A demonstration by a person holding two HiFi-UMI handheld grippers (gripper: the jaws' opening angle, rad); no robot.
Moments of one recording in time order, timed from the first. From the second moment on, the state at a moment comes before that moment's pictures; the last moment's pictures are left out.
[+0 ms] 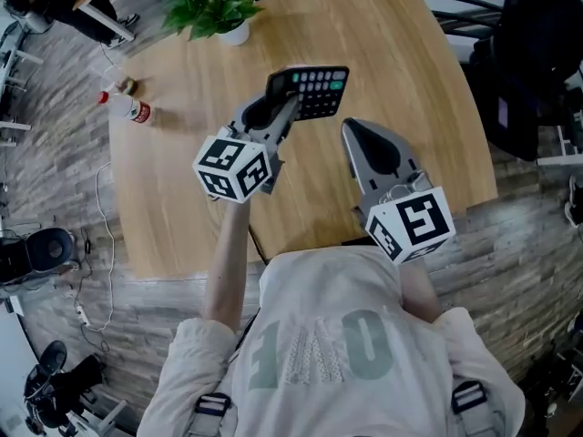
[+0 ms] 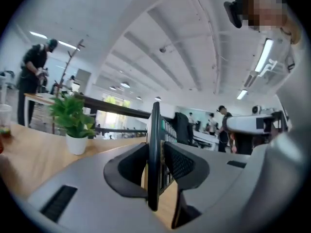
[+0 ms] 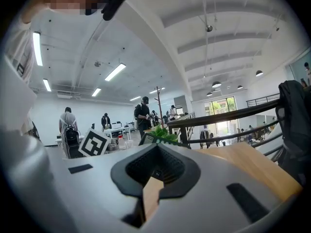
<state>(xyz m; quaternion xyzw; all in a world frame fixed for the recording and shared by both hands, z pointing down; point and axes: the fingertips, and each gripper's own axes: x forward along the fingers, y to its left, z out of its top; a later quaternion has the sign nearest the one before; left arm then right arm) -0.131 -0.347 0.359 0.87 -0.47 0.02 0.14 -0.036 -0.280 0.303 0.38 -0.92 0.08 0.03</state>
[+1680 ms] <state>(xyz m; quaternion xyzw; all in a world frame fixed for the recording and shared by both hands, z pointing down) -0.194 -0.249 0.238 0.70 -0.70 -0.07 -0.10 -0.066 -0.279 0.288 0.38 -0.92 0.05 0.01</state>
